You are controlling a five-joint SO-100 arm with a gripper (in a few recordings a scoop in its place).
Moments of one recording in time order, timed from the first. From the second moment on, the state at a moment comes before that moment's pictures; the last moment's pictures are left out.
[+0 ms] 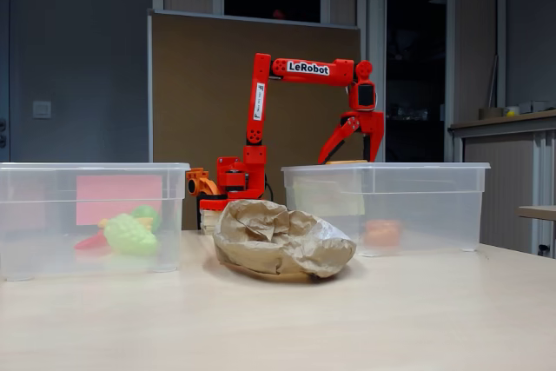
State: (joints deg) arm -86.2 83.1 85.0 87.4 170.5
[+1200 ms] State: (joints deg) arm -94.4 63.6 73.4 78.8 171.1
